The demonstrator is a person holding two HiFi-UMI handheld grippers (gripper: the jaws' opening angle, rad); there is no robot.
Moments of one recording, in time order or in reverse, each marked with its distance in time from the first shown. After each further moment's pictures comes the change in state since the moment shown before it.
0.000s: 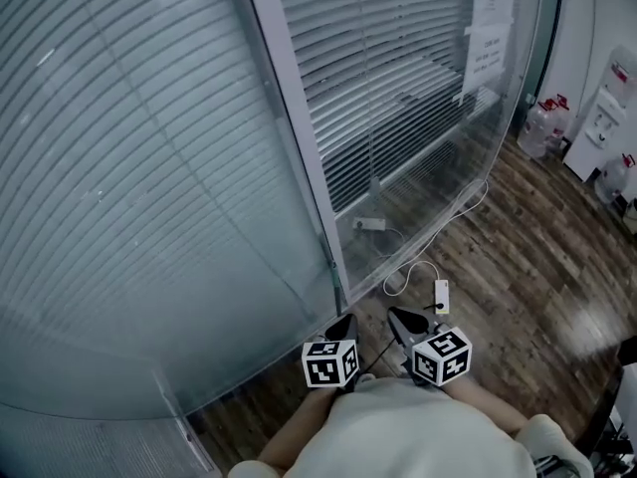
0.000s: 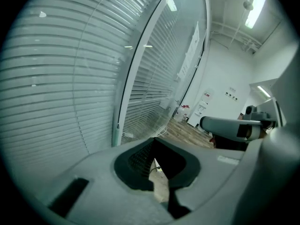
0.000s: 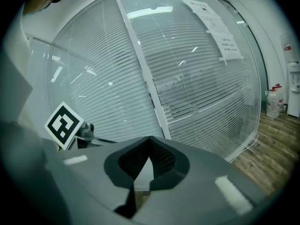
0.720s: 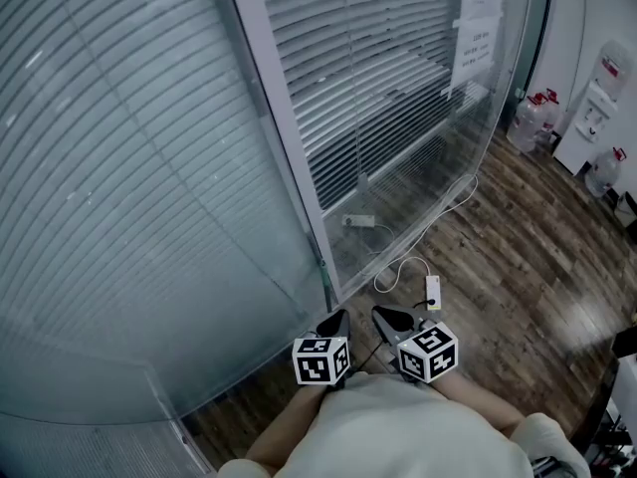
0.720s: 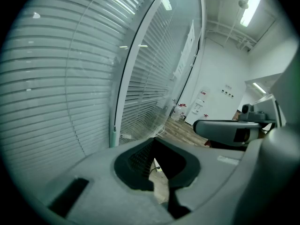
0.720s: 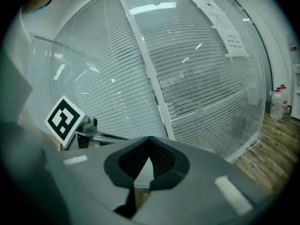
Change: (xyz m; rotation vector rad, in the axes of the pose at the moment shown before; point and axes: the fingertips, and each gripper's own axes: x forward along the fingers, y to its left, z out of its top) left arm 0.008 -0.005 0.004 0.044 0.008 -0.036; right arm 0.012 0.005 -0.008 -0.018 0.041 0.028
